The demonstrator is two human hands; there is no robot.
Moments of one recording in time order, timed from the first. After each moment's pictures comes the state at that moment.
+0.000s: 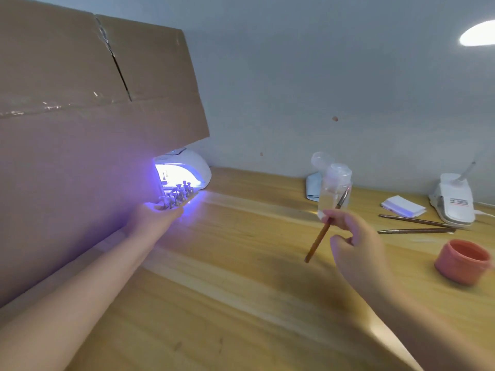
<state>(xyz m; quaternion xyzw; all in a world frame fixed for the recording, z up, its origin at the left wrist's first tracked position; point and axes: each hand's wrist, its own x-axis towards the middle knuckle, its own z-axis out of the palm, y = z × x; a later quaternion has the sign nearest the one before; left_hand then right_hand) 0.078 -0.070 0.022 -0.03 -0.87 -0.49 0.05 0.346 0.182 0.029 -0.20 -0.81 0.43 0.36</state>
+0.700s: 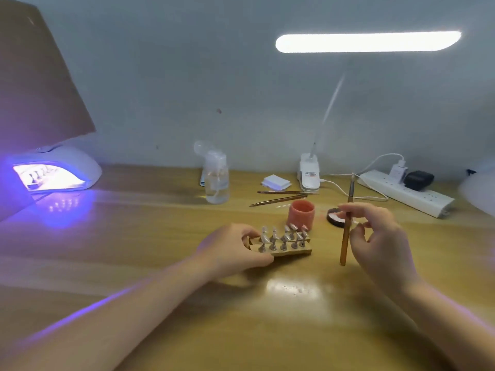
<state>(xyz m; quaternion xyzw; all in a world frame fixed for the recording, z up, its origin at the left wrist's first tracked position) 0.333 0.139 0.020 -0.48 -0.80 -0.32 -0.16 0.550 0.281 0.038 -0.25 -0.84 0.16 0.46</state>
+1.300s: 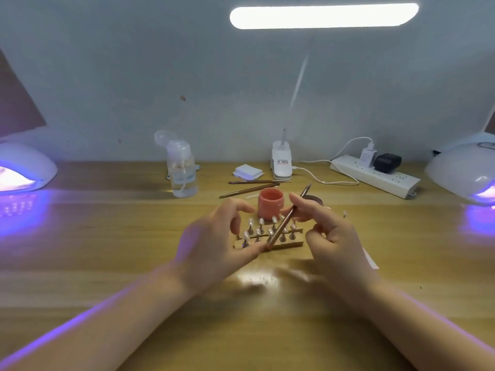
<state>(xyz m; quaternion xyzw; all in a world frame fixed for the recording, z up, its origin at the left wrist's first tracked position) 0.381 0.144 0.024 -0.59 -0.70 -0.40 0.09 0.552 0.263 0.027 -0.20 -0.79 0.39 0.42</state>
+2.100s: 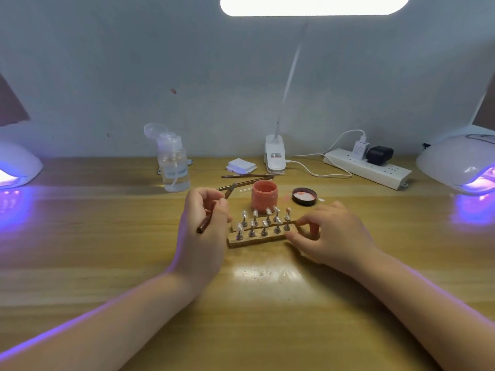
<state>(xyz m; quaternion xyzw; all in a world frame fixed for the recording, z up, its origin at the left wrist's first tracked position) 0.401 0.152 0.022 -0.40 -0.61 -0.68 -0.07 0.561 0.297 0.024 -0.32 -0.93 0.02 0.19</state>
